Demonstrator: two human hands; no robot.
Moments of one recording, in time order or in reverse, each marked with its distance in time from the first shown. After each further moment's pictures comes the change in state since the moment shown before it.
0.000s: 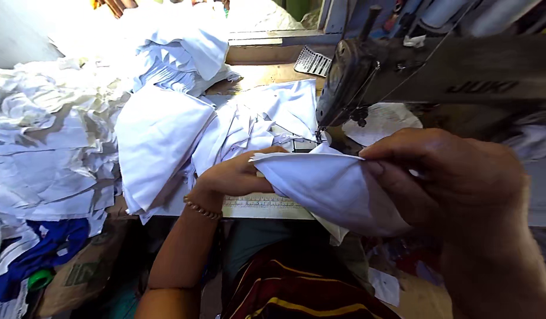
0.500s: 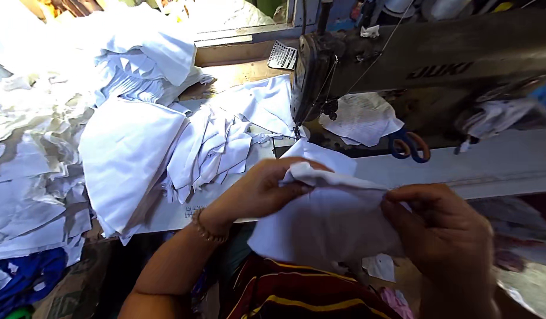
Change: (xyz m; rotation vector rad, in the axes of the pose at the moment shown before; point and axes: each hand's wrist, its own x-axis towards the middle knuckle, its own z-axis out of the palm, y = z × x) left_hand 0.052 0.011 0.054 0.135 0.075 0.101; right_hand -0.106 -0.018 0.012 0.273 0.334 0.608
